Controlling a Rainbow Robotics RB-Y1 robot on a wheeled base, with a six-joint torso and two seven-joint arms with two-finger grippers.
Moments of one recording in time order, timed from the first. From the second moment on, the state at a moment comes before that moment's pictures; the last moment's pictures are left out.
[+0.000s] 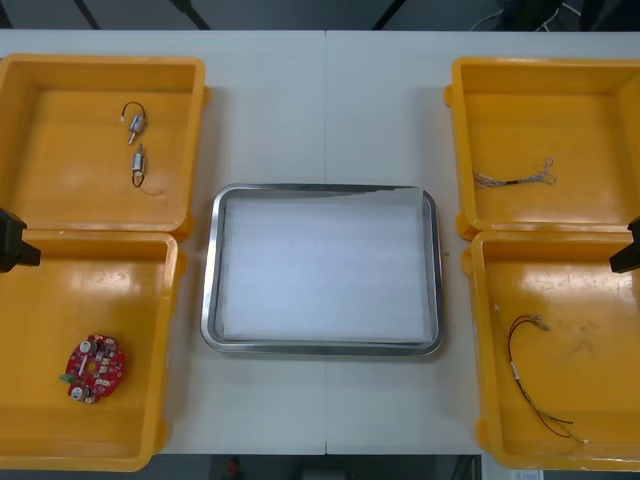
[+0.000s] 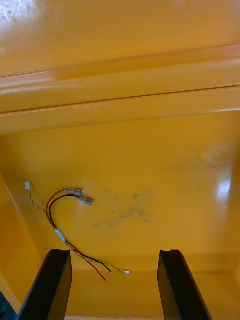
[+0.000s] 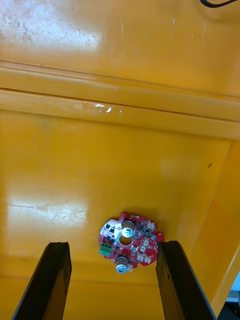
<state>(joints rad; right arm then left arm) -0.30 -0.92 -0.19 -1.87 -1.04 1.88 1.18 -0.08 1.19 0.15 -2.13 1.13 1.57 -0.93</state>
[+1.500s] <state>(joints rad) -0.30 -0.92 -0.19 -1.87 -1.04 1.88 1.18 -0.08 1.19 0.15 -2.13 1.13 1.57 -0.93</state>
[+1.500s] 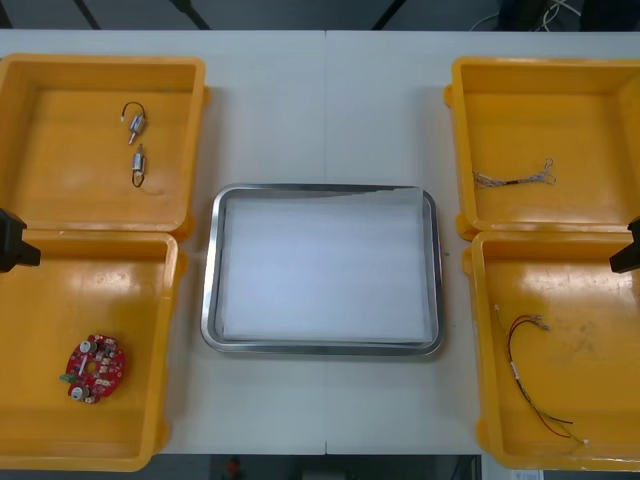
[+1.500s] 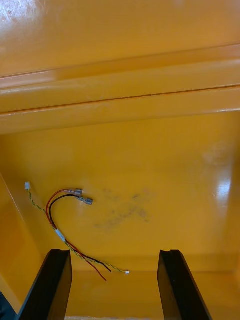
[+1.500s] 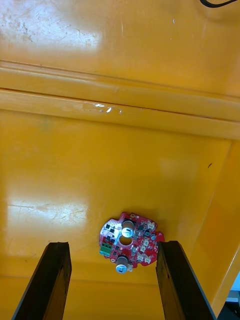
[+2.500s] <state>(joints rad) -0.30 -0.92 -0.19 -1.87 -1.04 1.88 1.18 -0.08 1.19 0.15 -2.13 1.13 1.57 -0.93</state>
